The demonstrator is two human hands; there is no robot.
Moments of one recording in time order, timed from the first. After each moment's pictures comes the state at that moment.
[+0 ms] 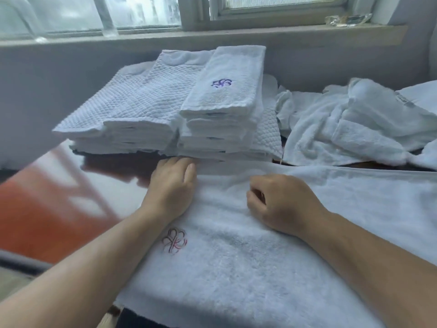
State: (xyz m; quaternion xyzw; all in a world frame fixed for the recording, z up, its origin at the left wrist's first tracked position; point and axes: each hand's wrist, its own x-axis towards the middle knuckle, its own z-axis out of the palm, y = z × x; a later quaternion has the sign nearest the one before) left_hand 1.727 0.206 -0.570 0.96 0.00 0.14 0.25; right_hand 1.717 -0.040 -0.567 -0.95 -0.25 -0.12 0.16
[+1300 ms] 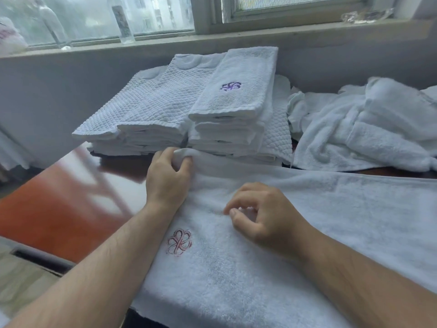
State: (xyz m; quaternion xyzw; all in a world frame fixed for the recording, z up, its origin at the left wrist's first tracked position) left_hand 1.737 0.218 -0.569 0.88 0.11 0.29 0.35; right_hand 1.690 -0.009 -0.561 -0.85 -0.31 -0.03 0.43
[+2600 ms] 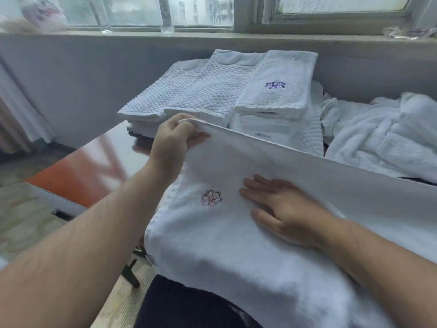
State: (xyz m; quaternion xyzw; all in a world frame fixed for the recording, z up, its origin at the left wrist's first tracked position) left_hand 1.704 0.271 -0.510 0.64 -0.01 0.20 0.74; right_hand 1.698 0.009 -0.561 -0.90 -0.42 0.03 0.10
